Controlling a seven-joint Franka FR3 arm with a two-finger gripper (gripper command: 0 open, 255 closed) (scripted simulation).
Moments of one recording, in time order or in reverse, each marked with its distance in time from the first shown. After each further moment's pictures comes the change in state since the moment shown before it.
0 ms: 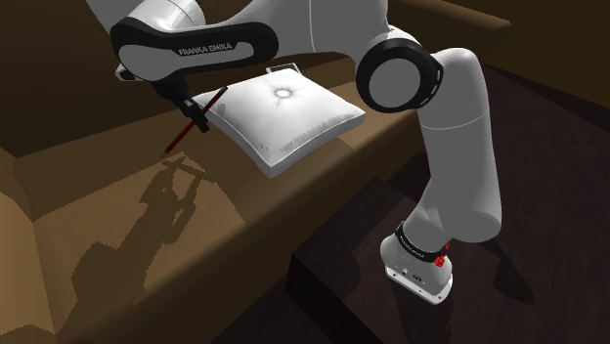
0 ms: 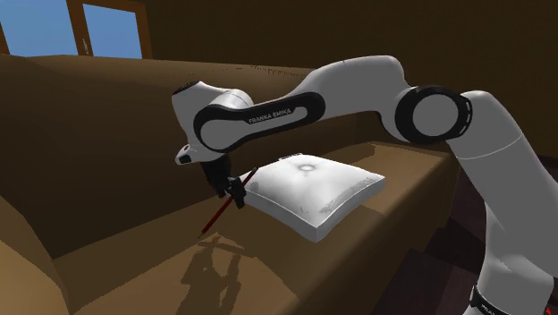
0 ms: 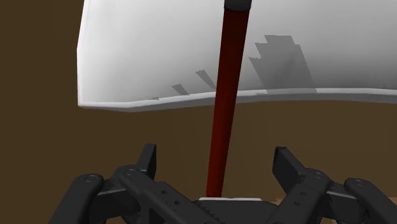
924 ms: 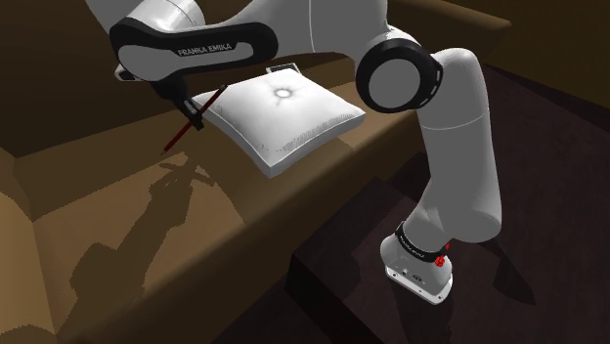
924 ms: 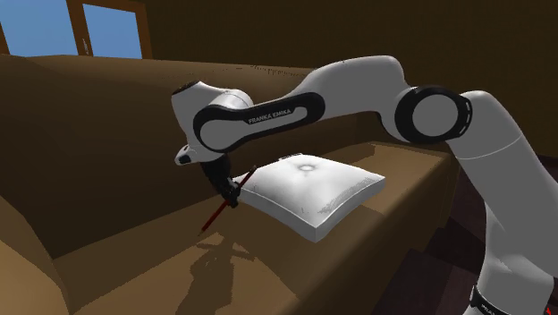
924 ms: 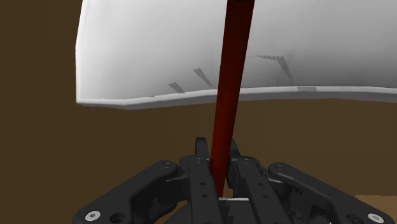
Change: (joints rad) arm 0.002 0.002 0.000 0.003 0.000 -0.001 0.001
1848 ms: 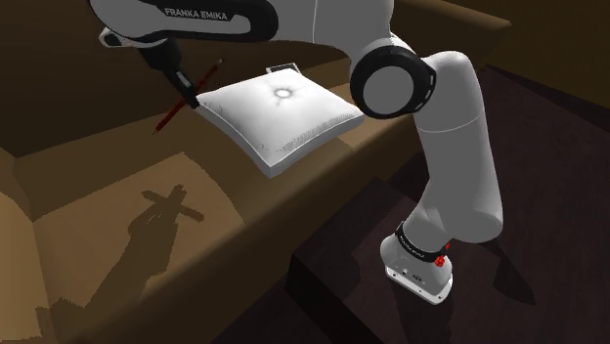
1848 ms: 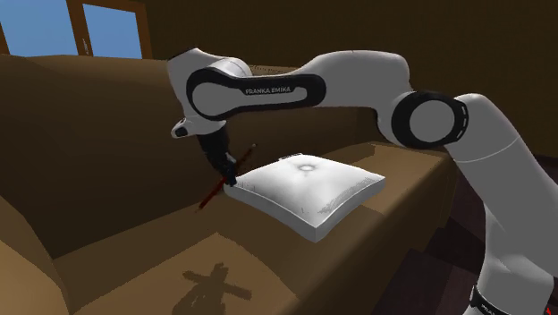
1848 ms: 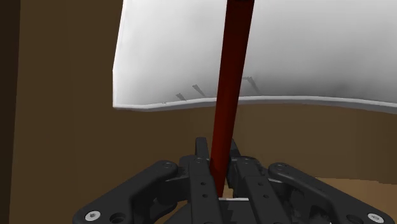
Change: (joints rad) arm 0.029 0.035 -0.006 0.233 -0.003 -0.189 -0.053
